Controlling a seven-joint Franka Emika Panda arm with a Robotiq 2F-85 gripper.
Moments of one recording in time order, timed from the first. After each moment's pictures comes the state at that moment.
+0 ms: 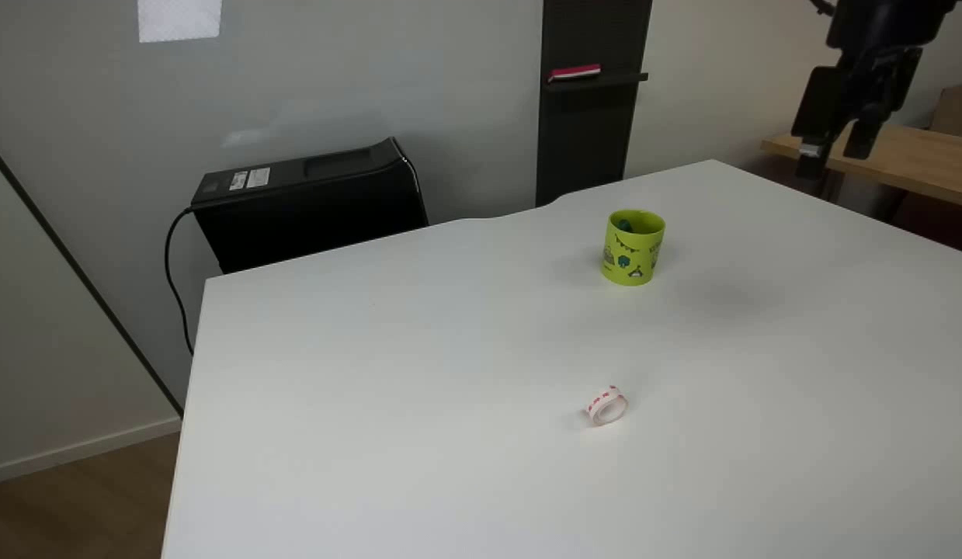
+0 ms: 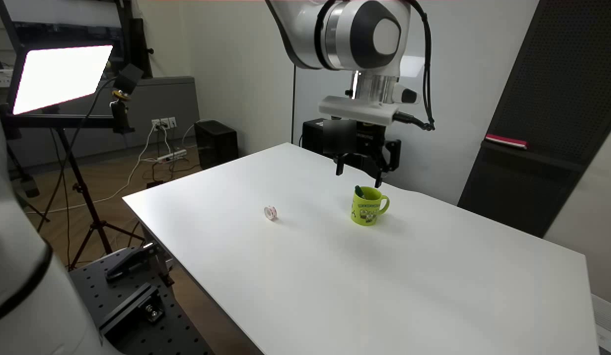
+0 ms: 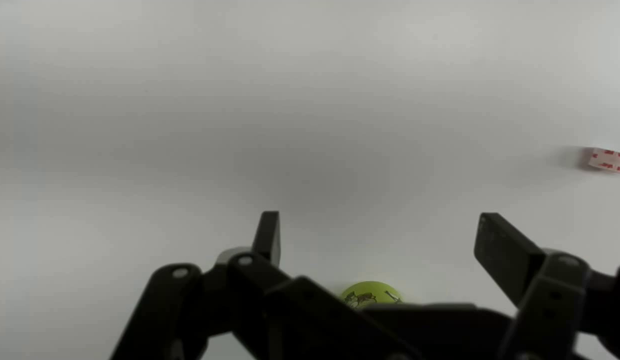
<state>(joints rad) -0.05 0.16 -0.04 -2.18 -0.05 2.29 -0.16</state>
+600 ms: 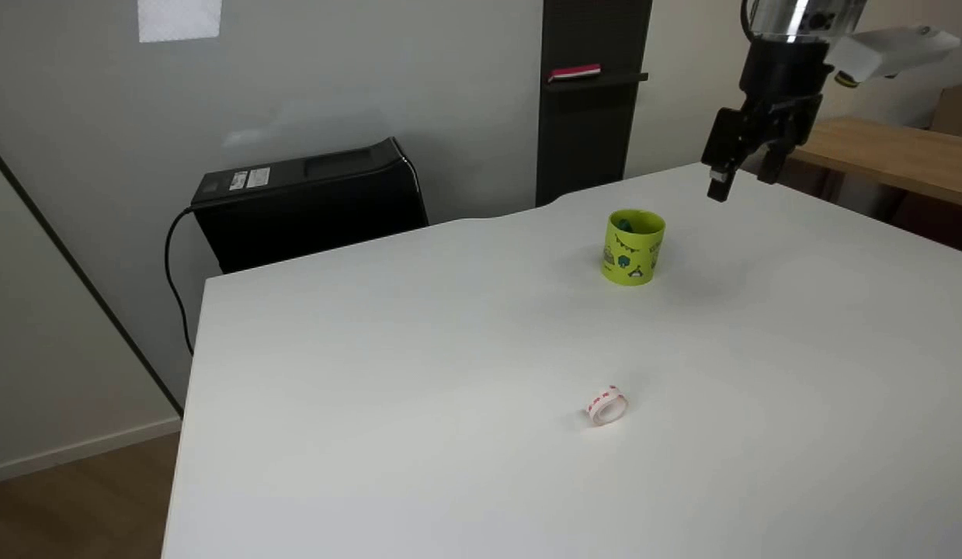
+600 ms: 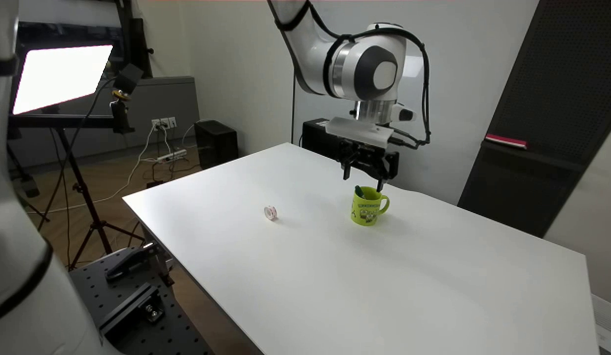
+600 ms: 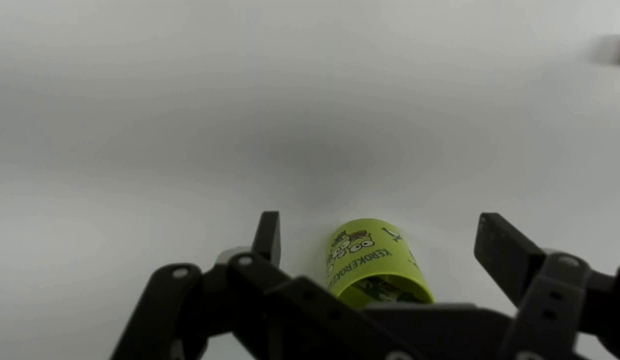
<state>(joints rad) -0.03 0.38 -0.02 -2.02 -0.01 2.43 -0.10</state>
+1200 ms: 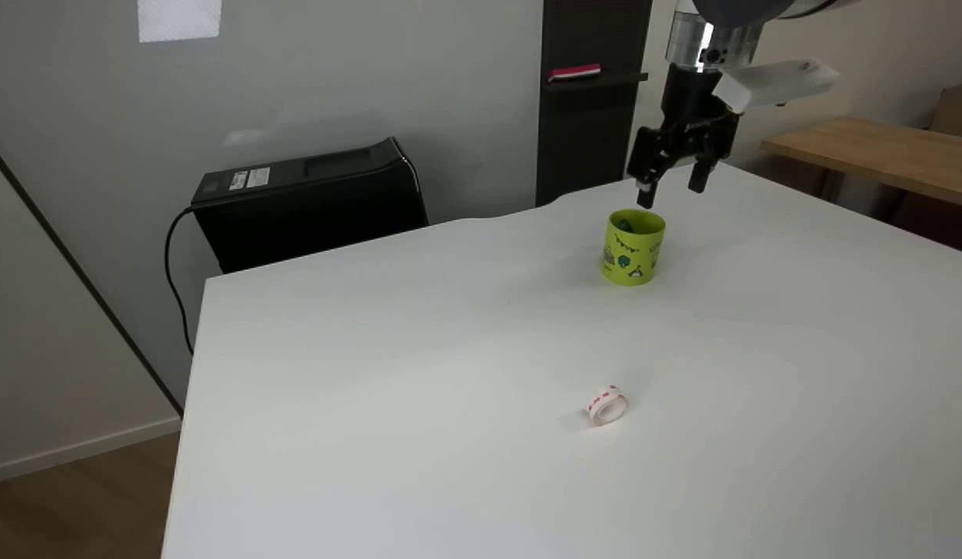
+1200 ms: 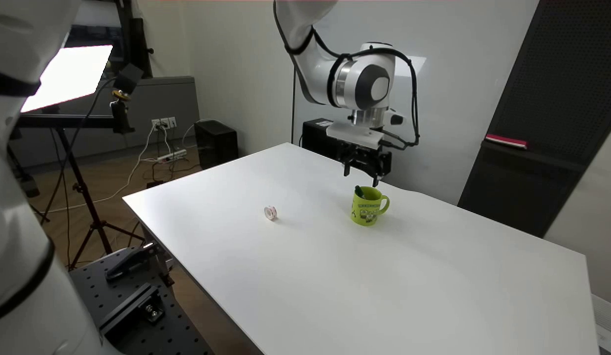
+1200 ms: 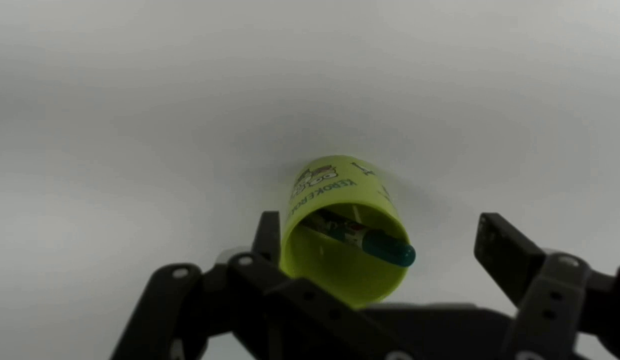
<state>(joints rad) 0.03 0.58 -0.01 -1.77 -0.02 2.41 0.01</state>
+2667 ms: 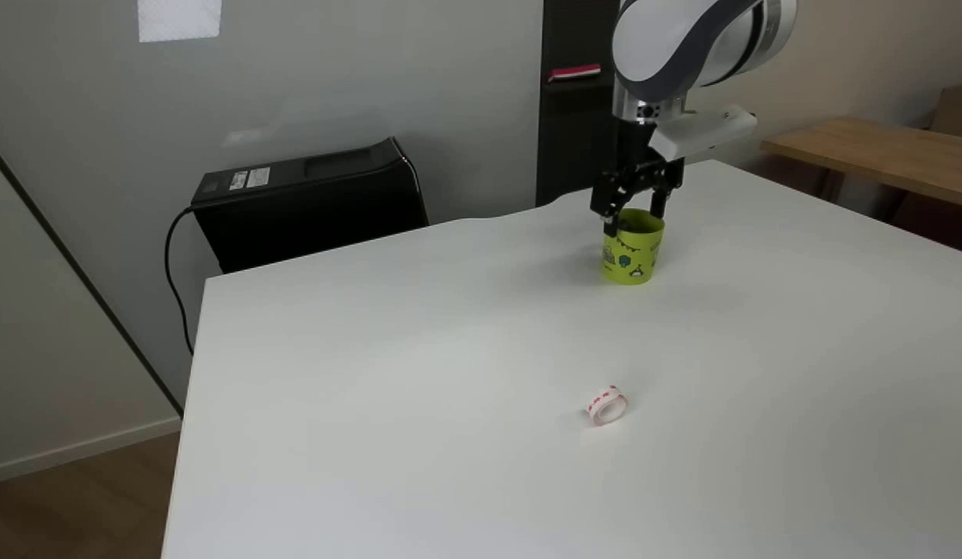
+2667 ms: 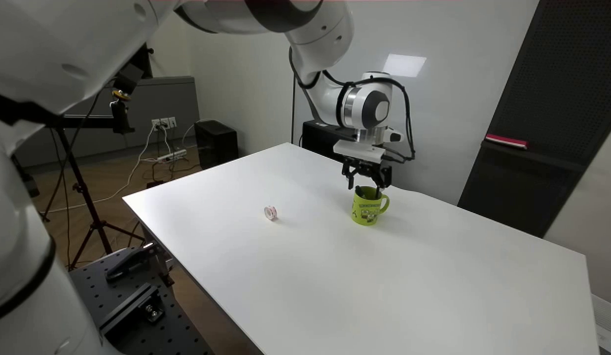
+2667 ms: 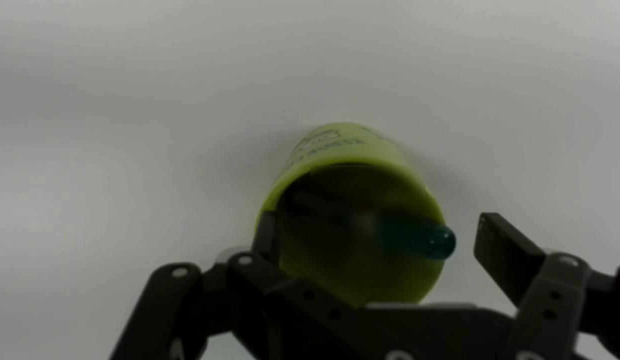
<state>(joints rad) 0.07 0.87 -0.04 -1.43 -0.06 2.30 0.03</state>
